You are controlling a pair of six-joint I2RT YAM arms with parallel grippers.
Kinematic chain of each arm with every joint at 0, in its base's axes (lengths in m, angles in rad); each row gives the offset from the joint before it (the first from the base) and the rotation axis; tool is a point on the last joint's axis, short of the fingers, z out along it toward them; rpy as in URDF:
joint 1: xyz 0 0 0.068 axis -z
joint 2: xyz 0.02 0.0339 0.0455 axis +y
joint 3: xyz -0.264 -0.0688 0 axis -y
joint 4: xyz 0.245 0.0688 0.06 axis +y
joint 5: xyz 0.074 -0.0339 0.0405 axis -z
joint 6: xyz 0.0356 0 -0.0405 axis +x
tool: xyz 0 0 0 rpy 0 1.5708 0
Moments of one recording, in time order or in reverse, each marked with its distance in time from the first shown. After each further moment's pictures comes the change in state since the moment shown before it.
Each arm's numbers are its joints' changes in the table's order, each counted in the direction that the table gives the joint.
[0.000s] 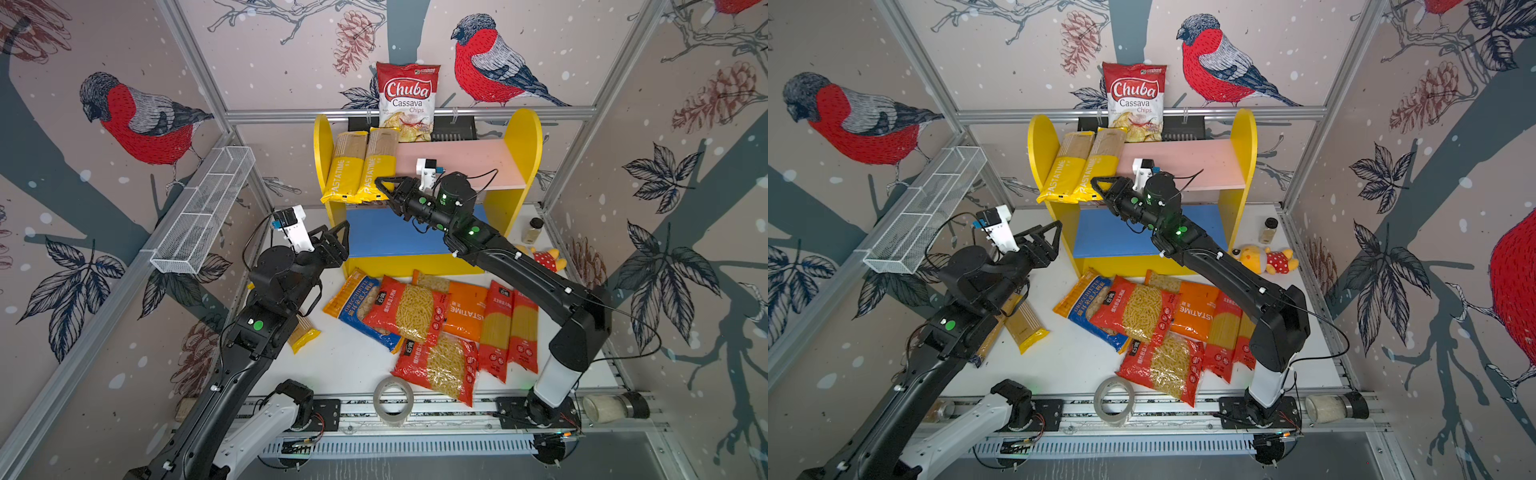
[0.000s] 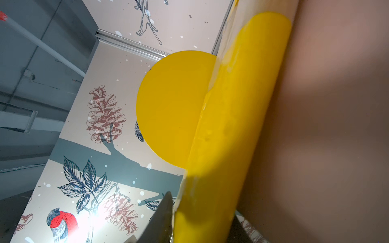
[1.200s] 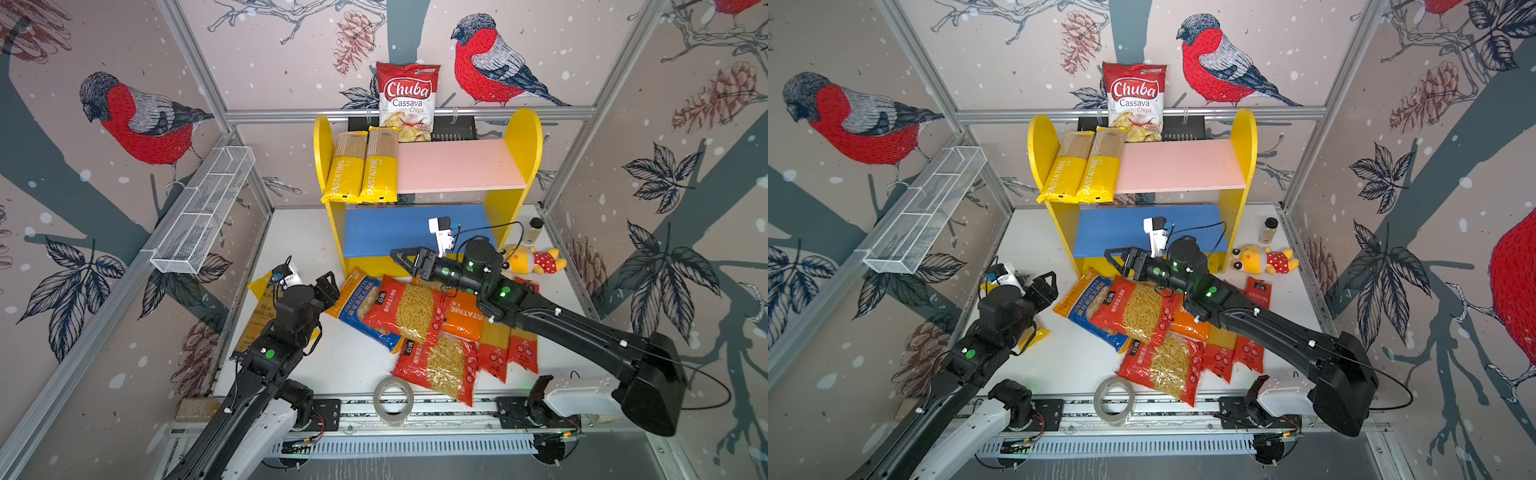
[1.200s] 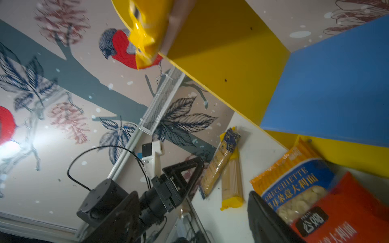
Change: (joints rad) left arm -0.012 -0.226 -0.444 0.201 -0.264 -0.301; right arm -0.129 -0.452 -0.724 -0.074 -0.002 -0.382
